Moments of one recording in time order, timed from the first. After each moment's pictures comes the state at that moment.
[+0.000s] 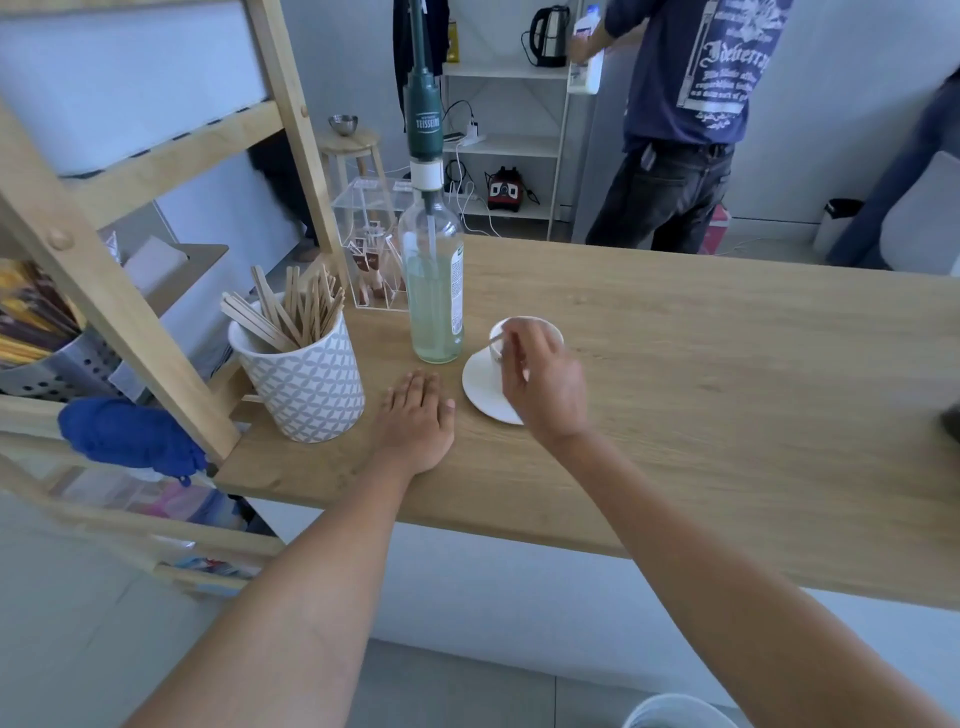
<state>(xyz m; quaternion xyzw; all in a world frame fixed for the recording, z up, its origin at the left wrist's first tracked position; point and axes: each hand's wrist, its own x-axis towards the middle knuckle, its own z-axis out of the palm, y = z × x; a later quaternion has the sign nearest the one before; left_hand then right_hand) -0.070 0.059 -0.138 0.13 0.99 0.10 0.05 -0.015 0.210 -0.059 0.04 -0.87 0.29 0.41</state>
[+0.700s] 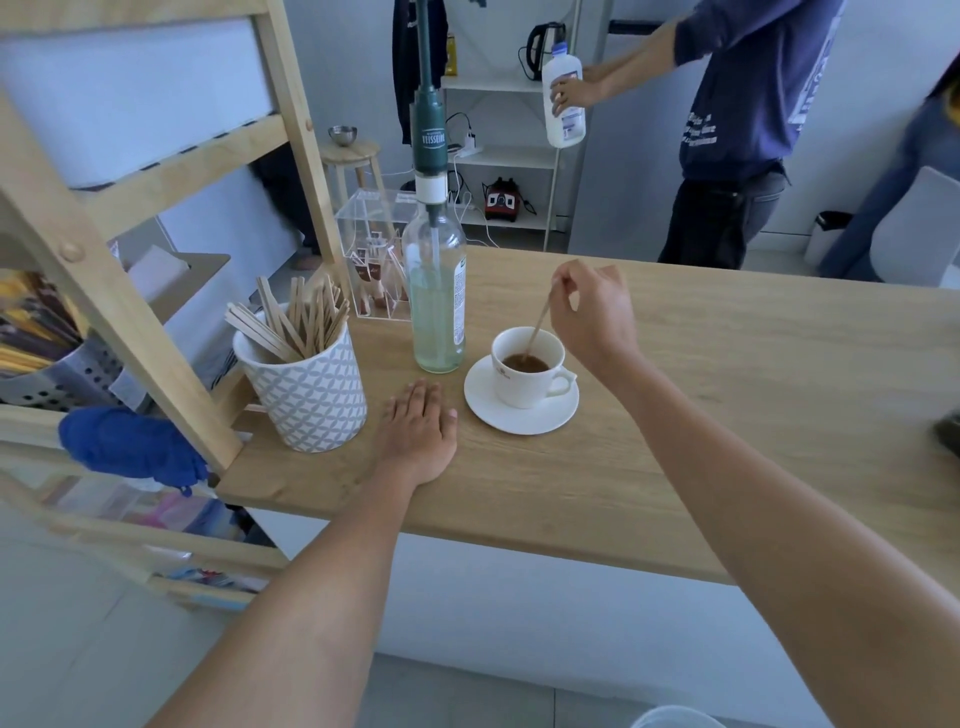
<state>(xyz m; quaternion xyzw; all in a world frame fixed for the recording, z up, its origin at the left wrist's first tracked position) -0.070 0.058 -0.137 0.13 0.99 0.10 0.06 -0.051 0.261 -0.004 -0.04 -0.90 0.29 0.33</state>
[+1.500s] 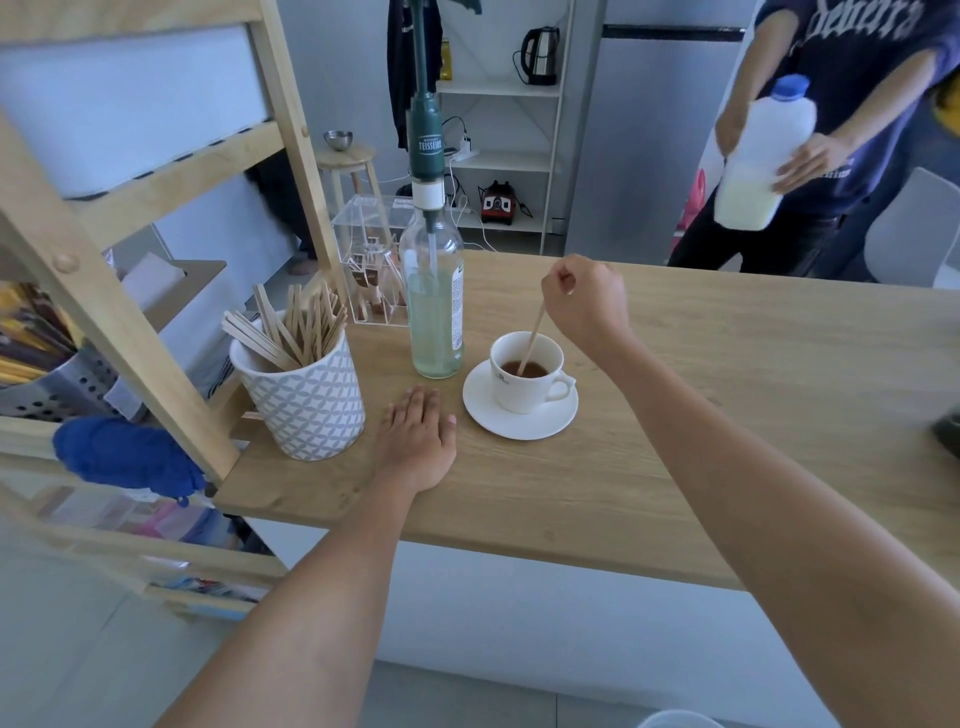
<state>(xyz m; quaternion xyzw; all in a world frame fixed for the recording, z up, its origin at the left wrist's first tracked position) -0.071 0.057 -0.141 0.13 0.99 0.10 0.05 -0.068 0.259 0.012 -0.11 -0.91 0.30 0.27</state>
